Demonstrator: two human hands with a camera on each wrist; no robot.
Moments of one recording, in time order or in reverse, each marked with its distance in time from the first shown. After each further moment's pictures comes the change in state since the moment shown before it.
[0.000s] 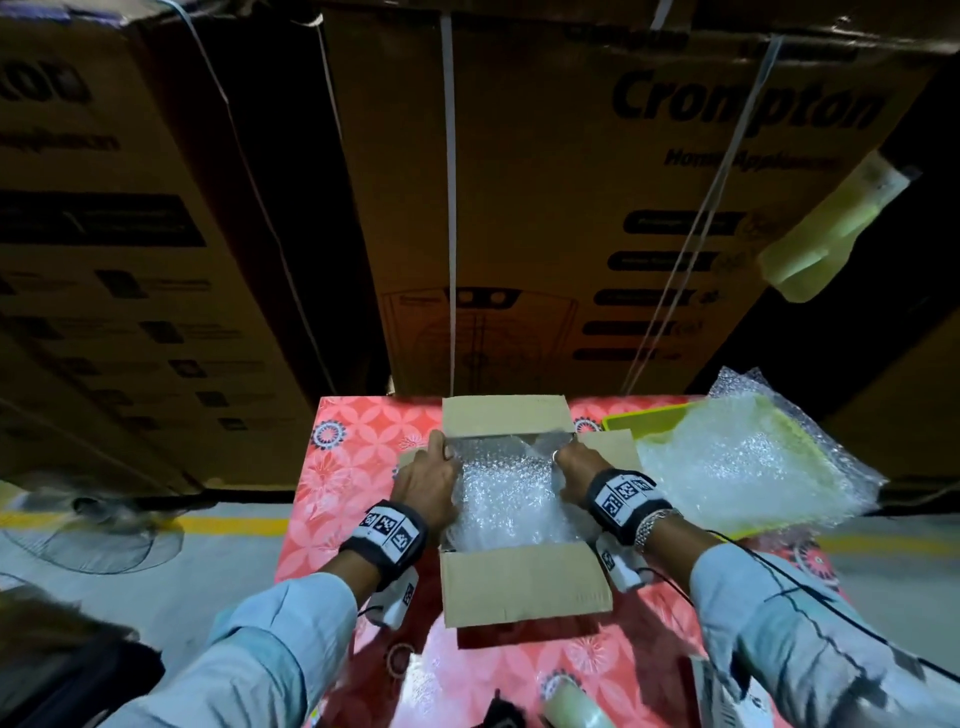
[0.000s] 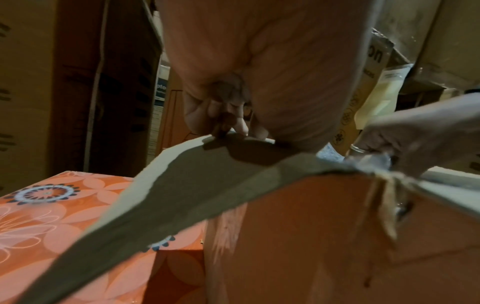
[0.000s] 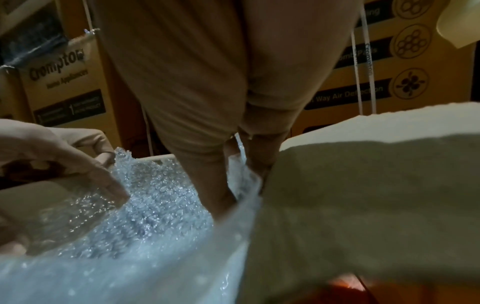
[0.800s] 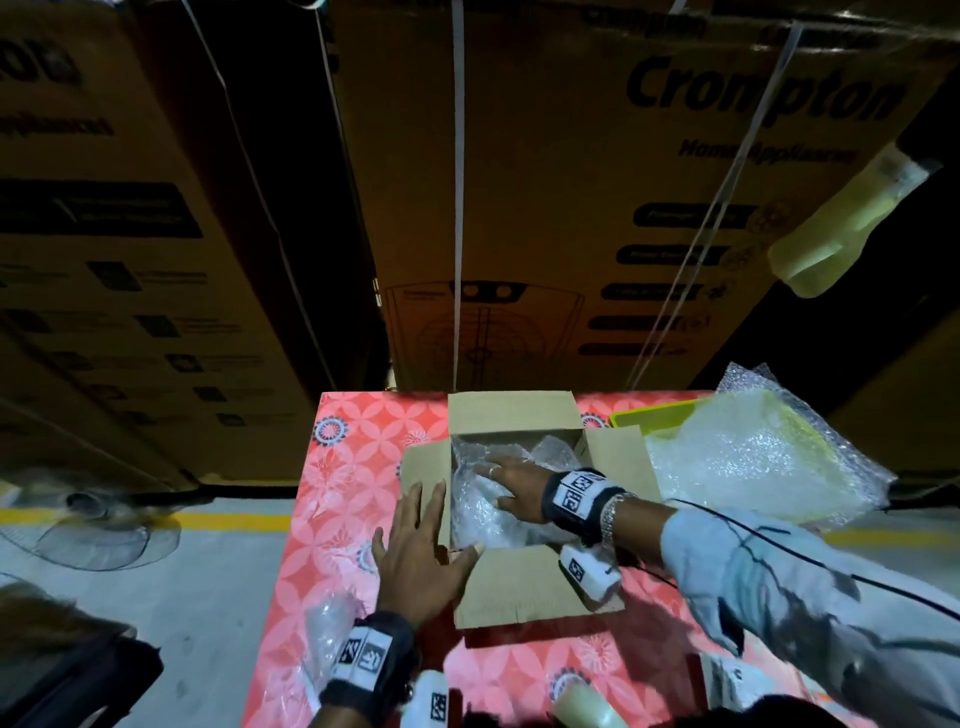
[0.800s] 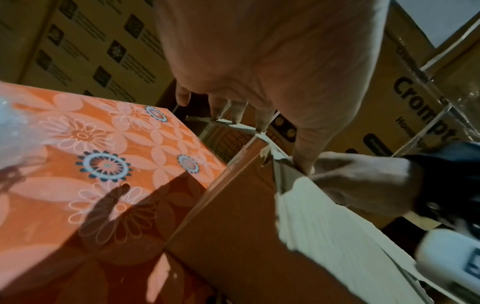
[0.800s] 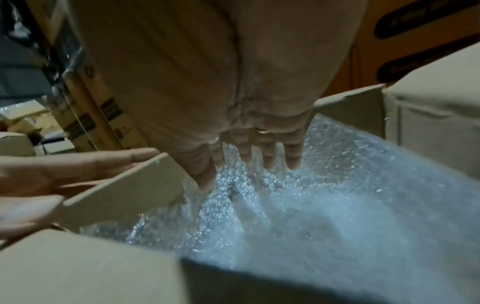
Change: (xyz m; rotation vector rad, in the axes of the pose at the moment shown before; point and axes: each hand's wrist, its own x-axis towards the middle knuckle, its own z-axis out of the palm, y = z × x) left_hand -0.086 -0.005 0.043 -0.490 0.120 -0.187; right_hand 0.010 -0.066 0.016 -0.023 -0.155 -0.386
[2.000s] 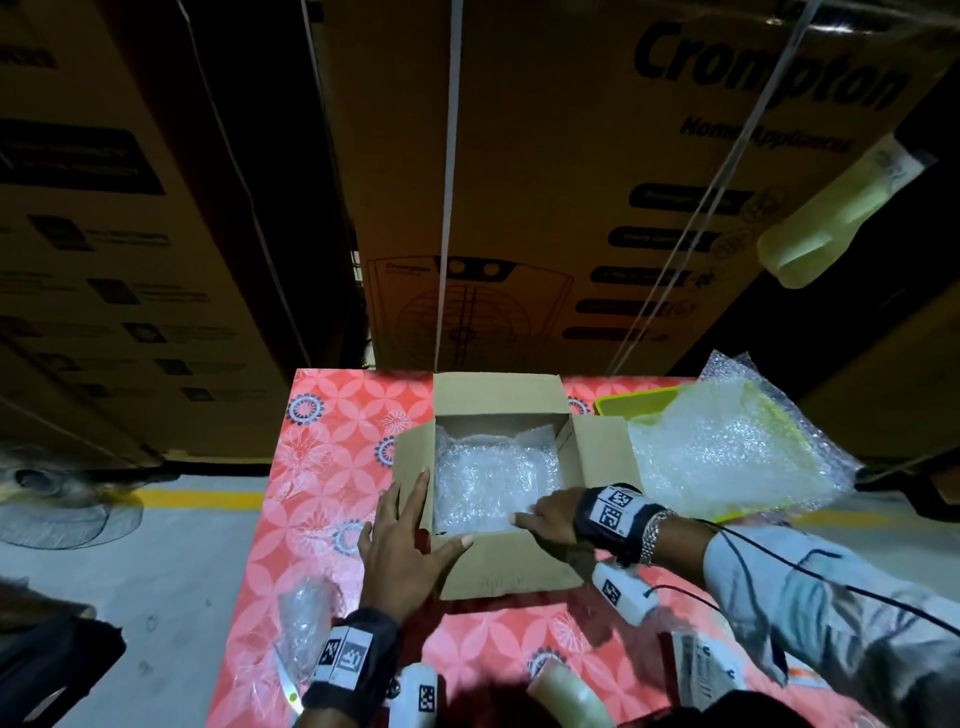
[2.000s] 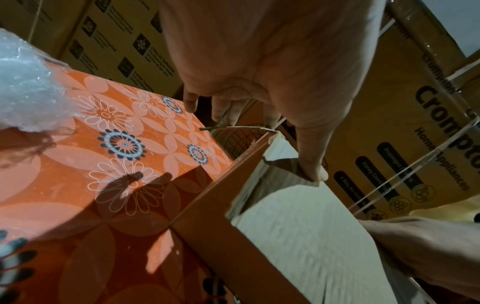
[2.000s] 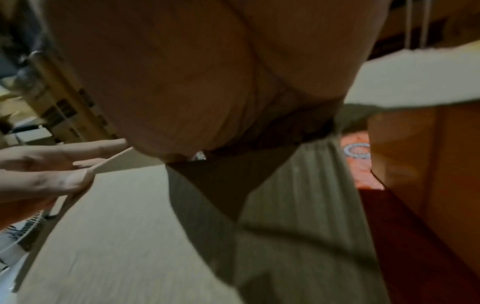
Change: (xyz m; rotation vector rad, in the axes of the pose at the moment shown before) left_hand -0.003 -0.007 0.014 -0.230 0.021 -0.020; right_hand -0.048 0.031 0.029 -0.021 -0.383 0.313
